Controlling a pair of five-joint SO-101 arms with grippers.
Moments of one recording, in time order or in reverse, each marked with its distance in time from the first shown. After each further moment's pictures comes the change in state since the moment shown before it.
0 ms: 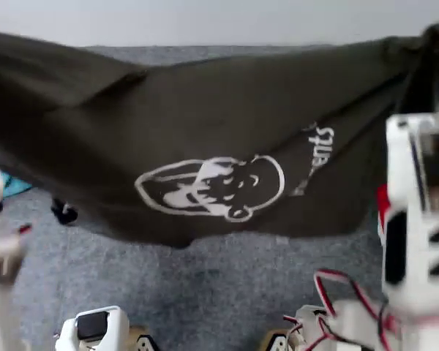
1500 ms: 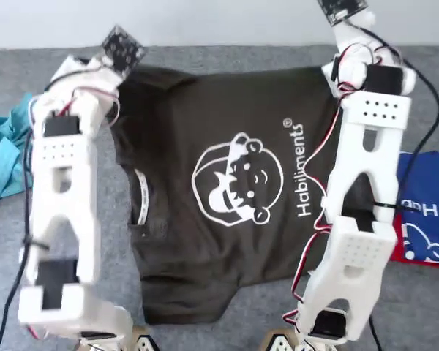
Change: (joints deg) left arm 5.8 50.8 26.4 -22.2 -11.0; right arm 0.2 52.8 21.6 -26.8 4.9
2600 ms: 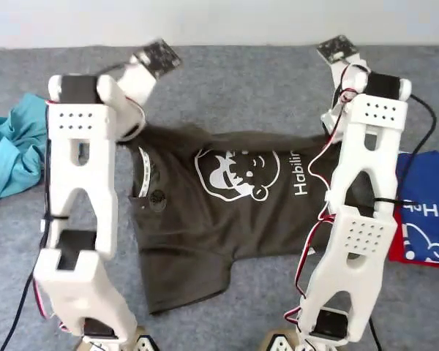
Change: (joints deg) left arm 8.4 9.5 -28.0 63.2 0.3; right arm 3.0 9.8 -2.4 27.3 0.1
